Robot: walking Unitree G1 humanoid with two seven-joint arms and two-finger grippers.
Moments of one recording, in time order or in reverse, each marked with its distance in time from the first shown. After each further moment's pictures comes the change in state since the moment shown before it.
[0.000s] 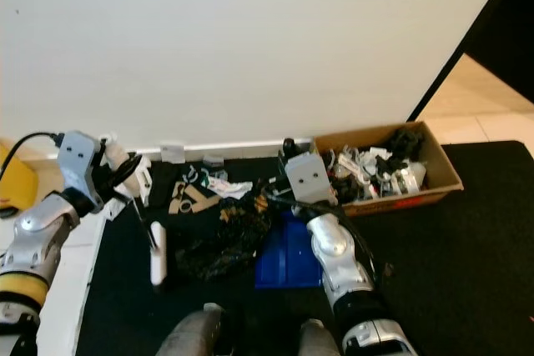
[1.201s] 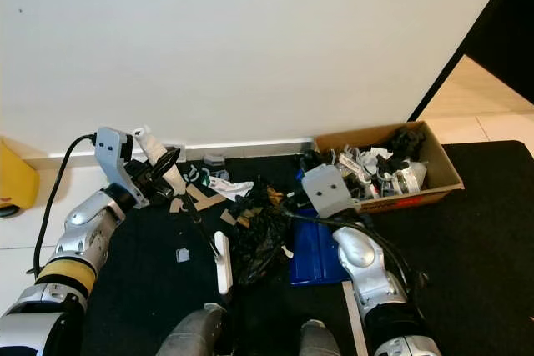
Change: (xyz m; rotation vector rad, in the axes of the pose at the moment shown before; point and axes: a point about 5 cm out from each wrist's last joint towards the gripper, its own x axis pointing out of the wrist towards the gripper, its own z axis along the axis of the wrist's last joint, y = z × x) left arm 0.031 -0.036 -0.002 -0.191 -0.098 -0.092; right arm -0.021 -0.031 -0.010 -0.115 0.046 -0.033
